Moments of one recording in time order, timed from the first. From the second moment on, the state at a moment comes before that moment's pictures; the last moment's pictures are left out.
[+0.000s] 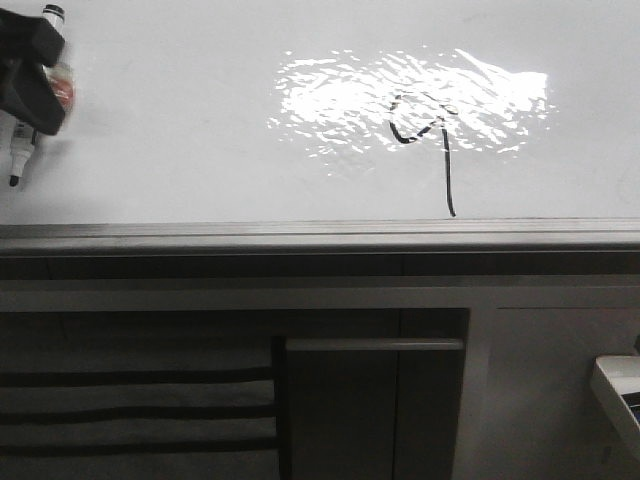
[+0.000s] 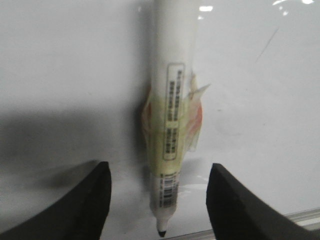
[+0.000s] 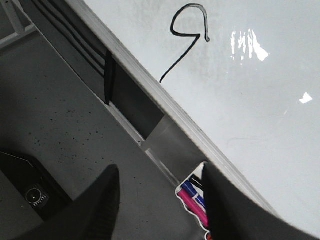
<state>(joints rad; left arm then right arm) -0.32 1.31 -0.94 0.12 0.44 -0.21 0.27 0.87 -1.06 0.18 1.07 -0.58</state>
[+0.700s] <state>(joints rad) -0.39 0.41 -0.46 0.16 0.36 -0.16 0.27 0.40 -0.65 0.05 0.67 -0.03</state>
